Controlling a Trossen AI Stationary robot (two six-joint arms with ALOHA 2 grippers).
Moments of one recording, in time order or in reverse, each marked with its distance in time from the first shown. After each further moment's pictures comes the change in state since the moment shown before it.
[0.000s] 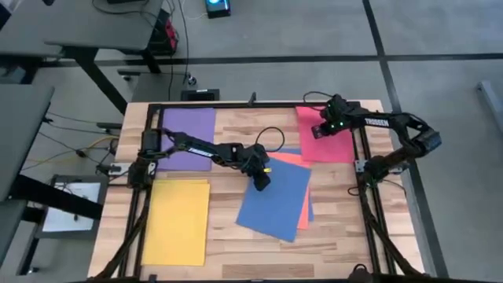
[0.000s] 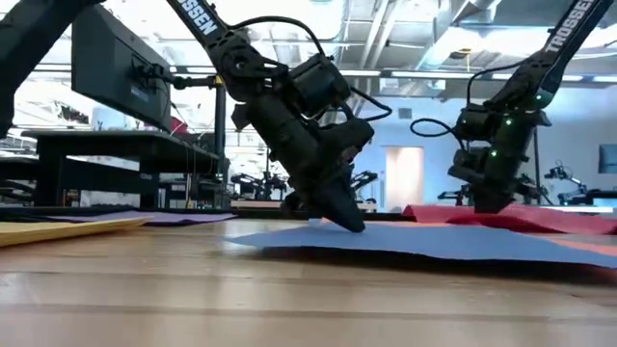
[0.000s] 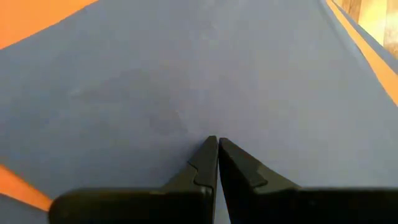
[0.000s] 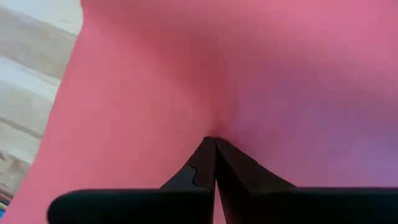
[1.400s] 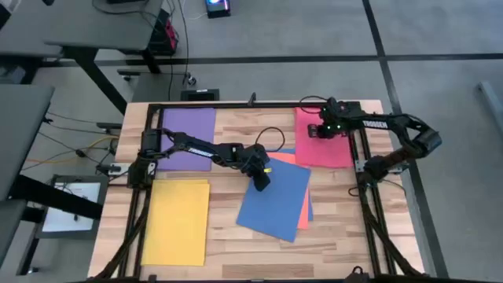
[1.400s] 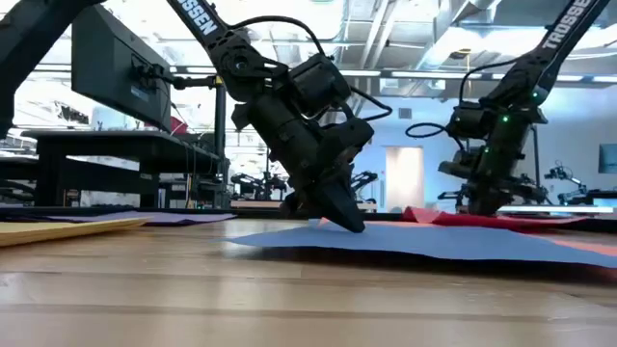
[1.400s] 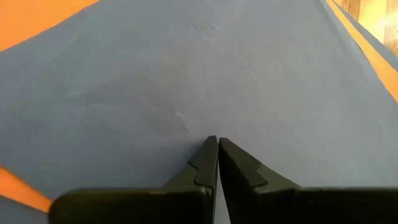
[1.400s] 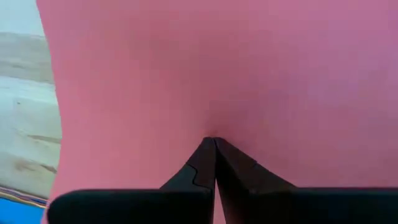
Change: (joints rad) left arm -0.001 -0.001 0.000 0.003 -0.003 0.011; right arm 0.069 0.005 -0.003 -0.016 -0.013 0.325
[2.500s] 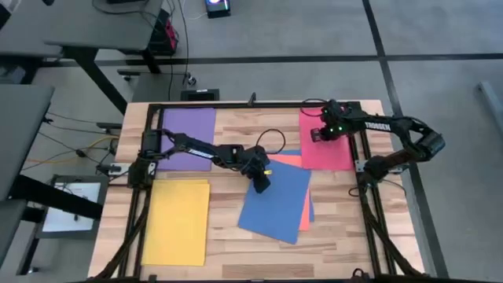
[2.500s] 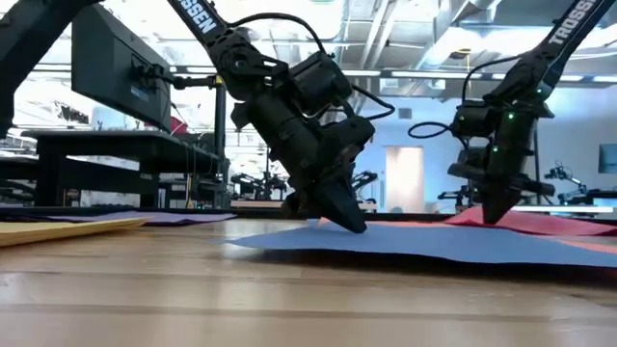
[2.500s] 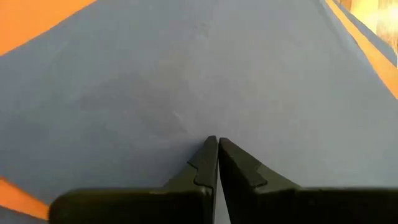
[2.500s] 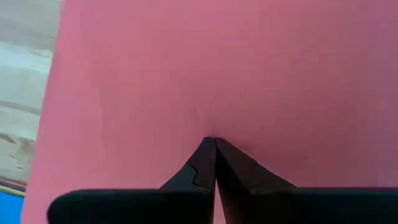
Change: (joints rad) left arm -0.013 0.000 0.000 0.000 0.002 0.001; right arm 0.018 -0.061 -0.003 -0.045 0.060 -0.102
